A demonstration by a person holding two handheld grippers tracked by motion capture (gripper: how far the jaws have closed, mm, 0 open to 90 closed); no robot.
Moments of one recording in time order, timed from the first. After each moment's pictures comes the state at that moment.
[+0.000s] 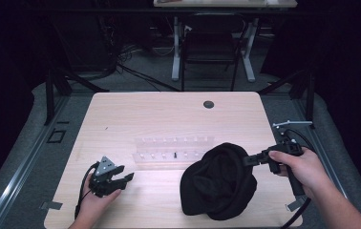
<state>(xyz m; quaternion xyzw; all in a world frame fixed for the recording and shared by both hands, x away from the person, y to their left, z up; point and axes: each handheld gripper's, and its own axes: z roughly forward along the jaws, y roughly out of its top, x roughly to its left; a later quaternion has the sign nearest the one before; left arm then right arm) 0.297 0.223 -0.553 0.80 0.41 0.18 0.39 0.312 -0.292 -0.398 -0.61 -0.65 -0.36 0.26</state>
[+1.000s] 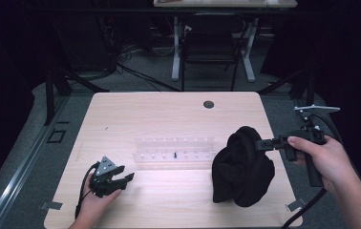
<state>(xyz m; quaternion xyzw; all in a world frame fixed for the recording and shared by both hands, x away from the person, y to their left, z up) 0.297 0.222 -0.554 0.80 0.41 0.18 0.39 0.304 -0.311 -0.341 -0.60 -0.64 -0.42 0.22</state>
